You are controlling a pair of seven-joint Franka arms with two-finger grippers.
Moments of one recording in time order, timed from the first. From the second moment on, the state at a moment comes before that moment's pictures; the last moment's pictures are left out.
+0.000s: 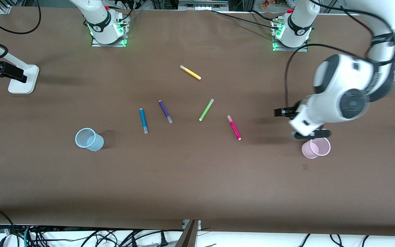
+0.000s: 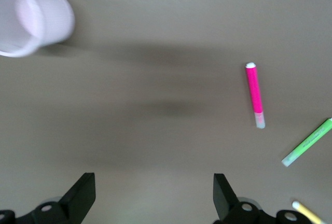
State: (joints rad) left arm -0.19 0.36 -0.10 -1.67 -0.09 1.76 -0.36; right arm 0.04 0.13 -0.07 -1.39 -0.03 1.37 0.03
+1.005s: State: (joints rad) left arm -0.48 0.63 -0.10 -1.86 -0.09 2.42 -0.71; right arm 0.36 0.49 -0.06 -1.39 0.00 1.61 0.05
